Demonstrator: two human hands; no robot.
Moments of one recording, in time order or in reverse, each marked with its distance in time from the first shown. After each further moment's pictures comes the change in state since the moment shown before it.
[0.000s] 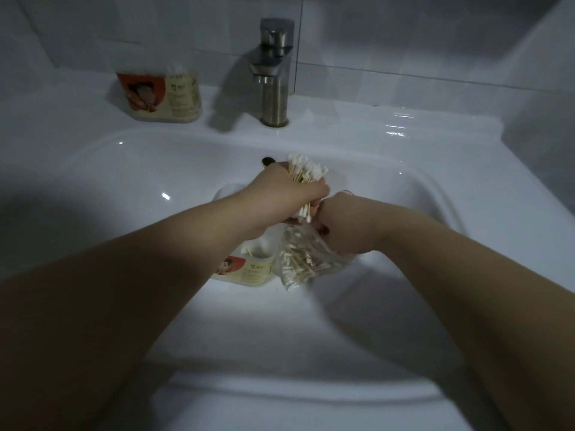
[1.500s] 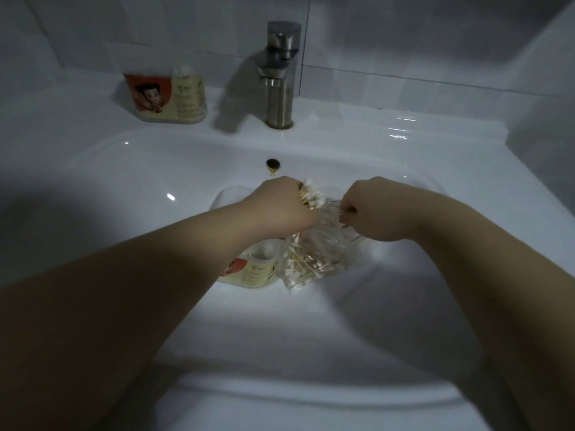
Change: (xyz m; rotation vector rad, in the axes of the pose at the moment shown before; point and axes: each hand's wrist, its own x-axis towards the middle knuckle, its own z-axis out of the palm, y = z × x) left_hand -0.002 -0.007 -0.005 0.574 -0.026 -0.021; right_hand -0.023 0.025 -0.018 0.278 0.083 0.249
